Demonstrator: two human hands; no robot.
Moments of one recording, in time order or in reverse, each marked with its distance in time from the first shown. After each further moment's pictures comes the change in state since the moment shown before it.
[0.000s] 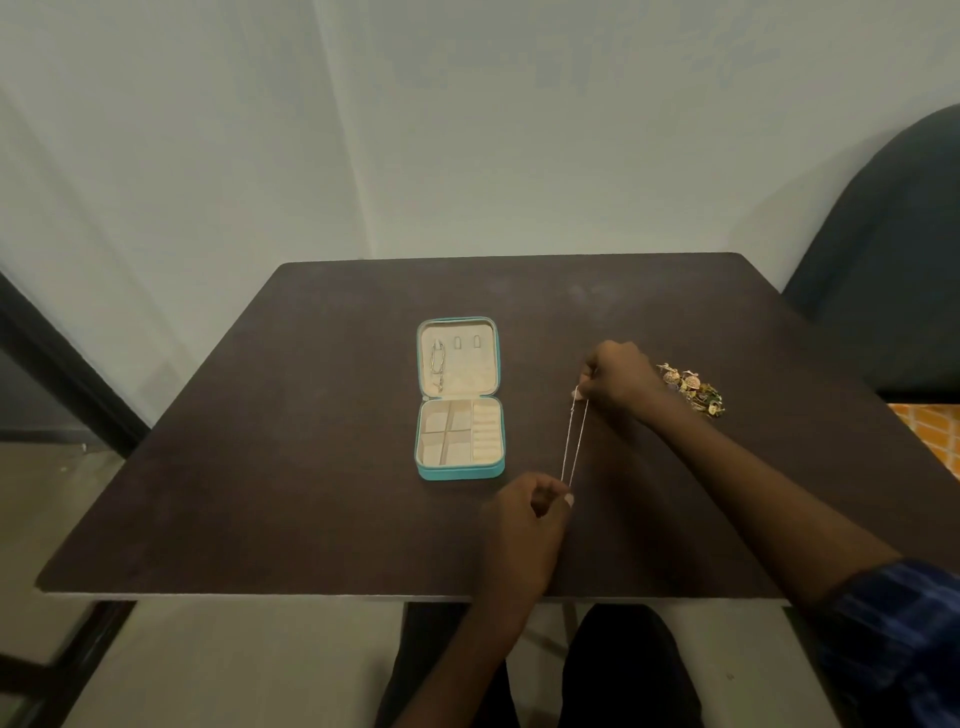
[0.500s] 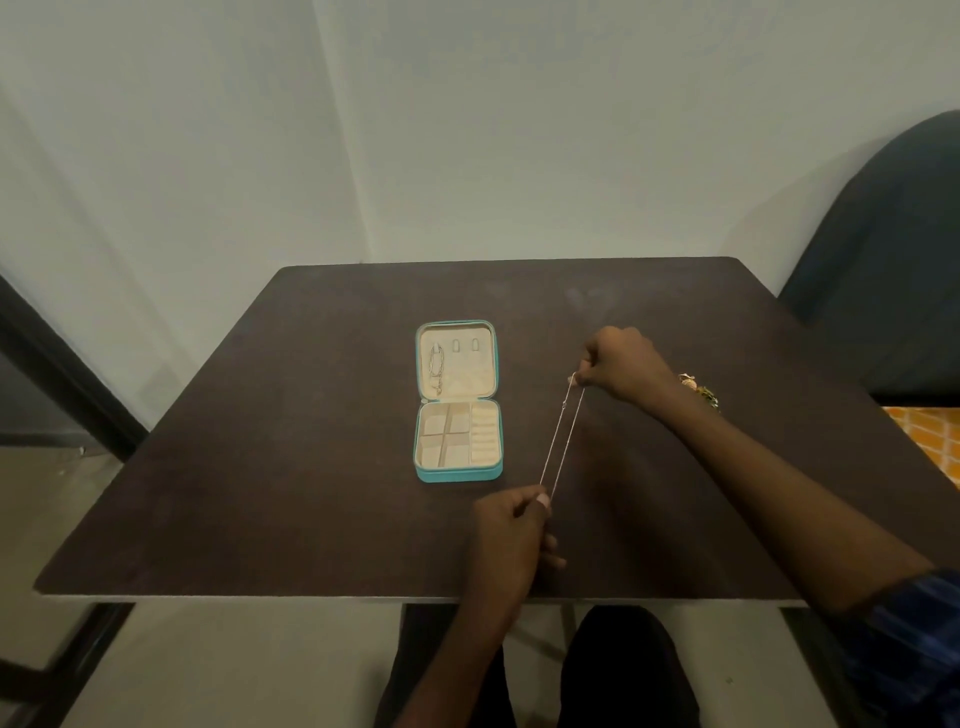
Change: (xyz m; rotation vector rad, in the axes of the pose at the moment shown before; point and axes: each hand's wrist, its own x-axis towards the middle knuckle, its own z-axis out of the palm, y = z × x) left_hand -0.003 -0.002 -0.005 -0.334 -0.042 -0.210; right_hand -0.003 -0.008 -0.020 -0.070 0.050 -0.035
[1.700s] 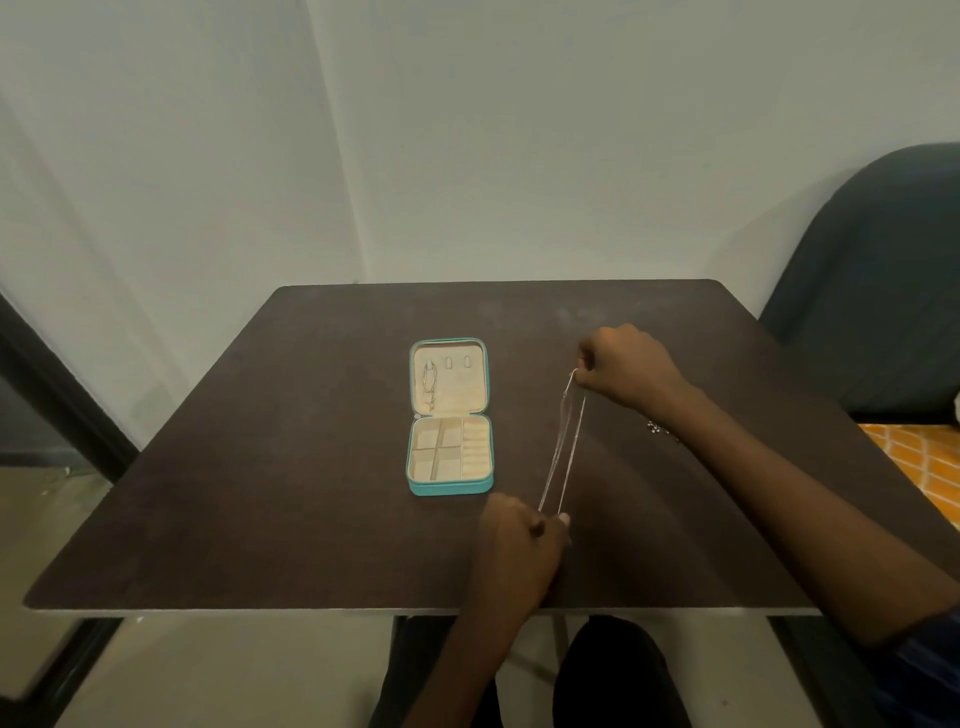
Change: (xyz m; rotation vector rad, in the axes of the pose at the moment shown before) left_hand -0.002 0.004 0.005 0.539 0.020 0.268; right_hand -0.021 -0.012 -0.033 -0.185 0.125 -0.121
